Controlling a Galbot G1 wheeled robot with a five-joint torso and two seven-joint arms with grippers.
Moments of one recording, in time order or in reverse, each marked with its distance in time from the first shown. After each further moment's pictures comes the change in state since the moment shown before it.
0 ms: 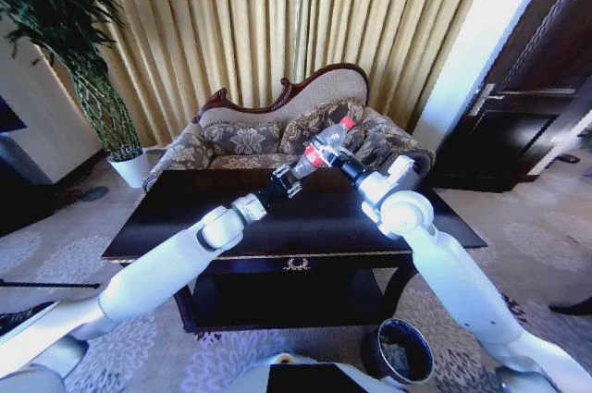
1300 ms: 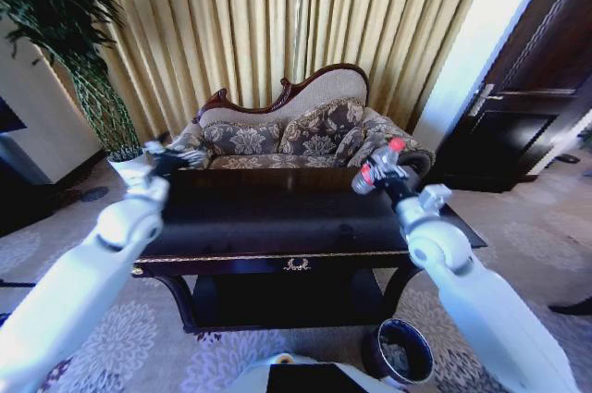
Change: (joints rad) left arm 0.656 0.165 -0.968 -0.154 -0.602 0.194 -0.252; right arm -0.456 -0.030 0.322 0.164 -0.501 -0.042 0.232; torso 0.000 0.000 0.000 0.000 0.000
